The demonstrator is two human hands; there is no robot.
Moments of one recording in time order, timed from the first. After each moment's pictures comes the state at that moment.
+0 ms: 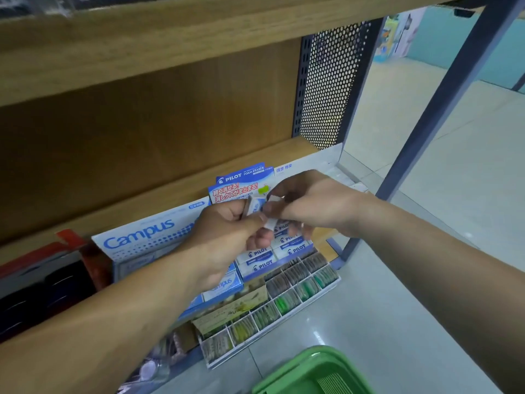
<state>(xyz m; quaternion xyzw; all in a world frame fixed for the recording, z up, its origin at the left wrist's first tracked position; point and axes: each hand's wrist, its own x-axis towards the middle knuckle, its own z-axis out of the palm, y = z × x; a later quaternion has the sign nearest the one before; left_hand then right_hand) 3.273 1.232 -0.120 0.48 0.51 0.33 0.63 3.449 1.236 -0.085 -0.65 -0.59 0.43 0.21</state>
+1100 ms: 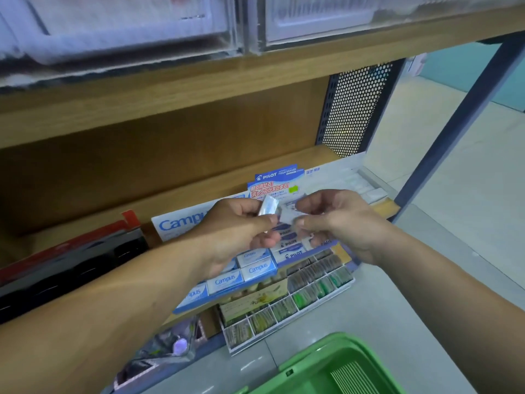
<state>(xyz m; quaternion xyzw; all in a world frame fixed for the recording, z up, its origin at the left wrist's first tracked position) 3.211 1.220 -0.099 0.49 0.49 0.30 0.66 3.416 1.194 -0.098 -0.61 -0.45 0.52 0.39</state>
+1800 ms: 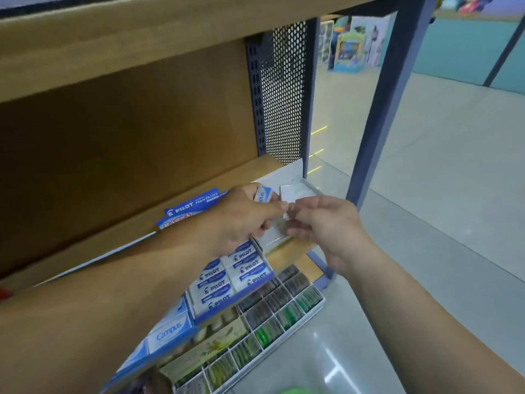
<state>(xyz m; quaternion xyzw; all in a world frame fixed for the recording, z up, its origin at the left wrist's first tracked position) 3.382 1.298 -0.119 0.60 0.49 0.23 0.59 3.520 1.225 -0.141 -0.60 -0.24 0.47 0.60</state>
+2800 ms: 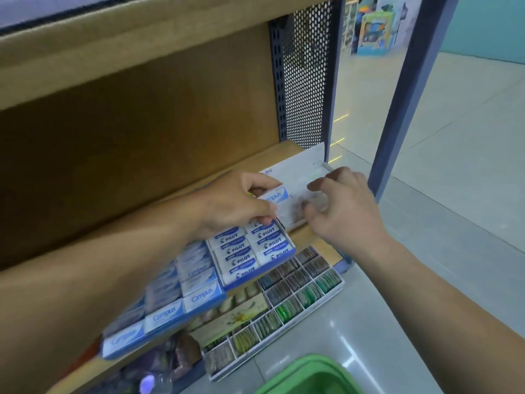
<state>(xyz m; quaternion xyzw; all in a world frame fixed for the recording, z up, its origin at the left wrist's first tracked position) 3.325 1.283 -0.092 0.69 0.46 0.14 0.53 3.514 1.211 -0.150 -0.75 -0.59 0.06 0.28</state>
